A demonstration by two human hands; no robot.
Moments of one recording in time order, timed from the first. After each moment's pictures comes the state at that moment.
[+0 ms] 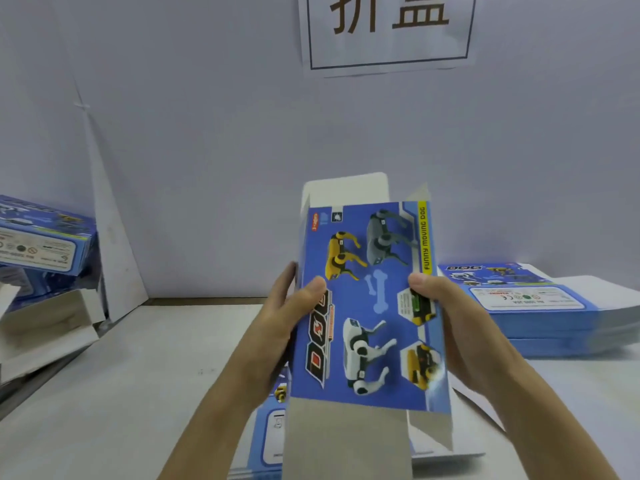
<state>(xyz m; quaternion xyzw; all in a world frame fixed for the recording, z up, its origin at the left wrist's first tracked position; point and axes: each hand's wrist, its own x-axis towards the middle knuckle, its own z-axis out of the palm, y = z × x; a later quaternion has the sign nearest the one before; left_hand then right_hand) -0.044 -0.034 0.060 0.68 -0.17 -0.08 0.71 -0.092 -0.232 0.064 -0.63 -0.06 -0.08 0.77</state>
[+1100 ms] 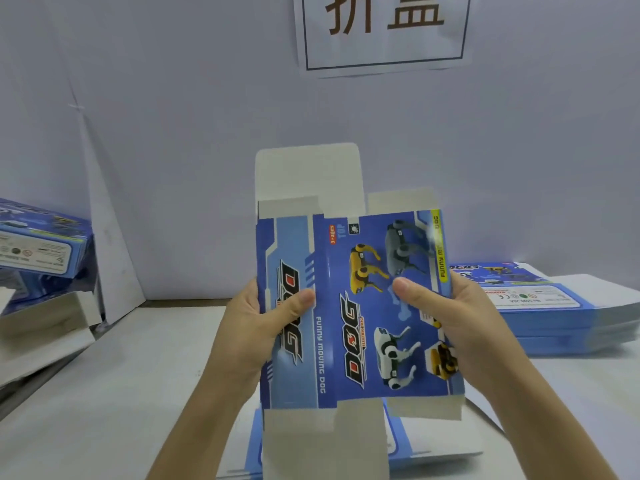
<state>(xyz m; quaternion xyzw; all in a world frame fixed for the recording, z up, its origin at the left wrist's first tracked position) -0.048 -0.019 0.060 0.66 -0.16 0.03 0.74 -0.099 -0.238 0.074 -0.71 -0.03 -0.19 0.68</state>
